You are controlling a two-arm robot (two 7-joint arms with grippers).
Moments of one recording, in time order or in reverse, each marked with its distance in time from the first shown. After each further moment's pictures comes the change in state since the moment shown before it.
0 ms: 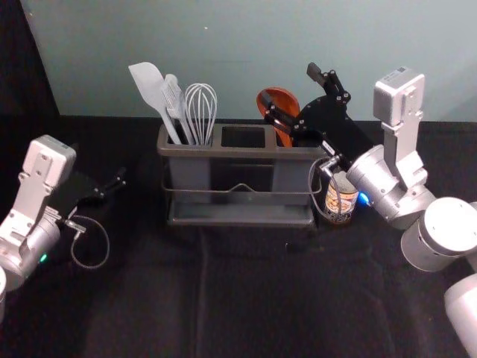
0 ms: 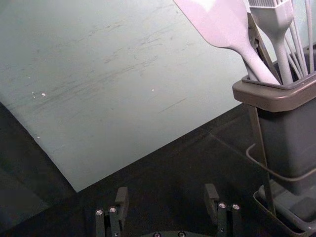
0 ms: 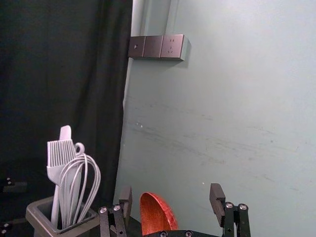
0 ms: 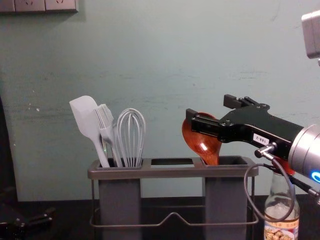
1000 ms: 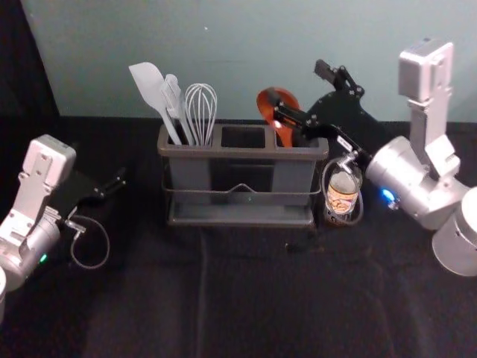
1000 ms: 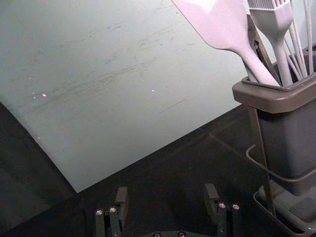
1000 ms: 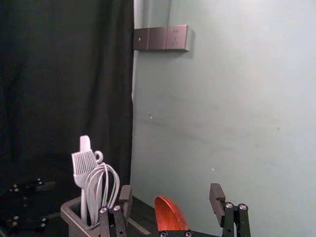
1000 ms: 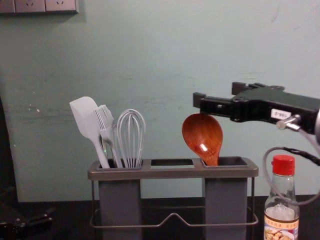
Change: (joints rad) left arm 0.000 0.000 0.000 0.000 0.000 0.000 0.000; right arm -0.085 0.082 0.026 -0.275 0.088 0.281 0.005
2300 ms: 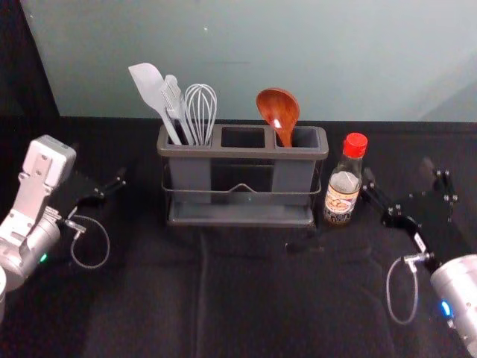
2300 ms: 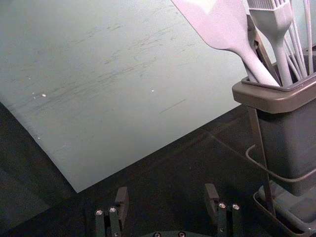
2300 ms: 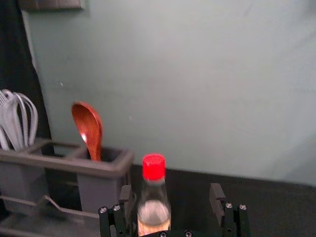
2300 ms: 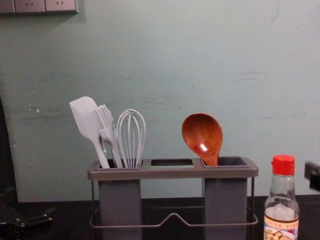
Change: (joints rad) left arm 0.000 0.000 0.000 0.000 0.000 0.000 0.000; right arm -0.490 -0.047 0.176 -0.246 -0.106 -0.057 -0.321
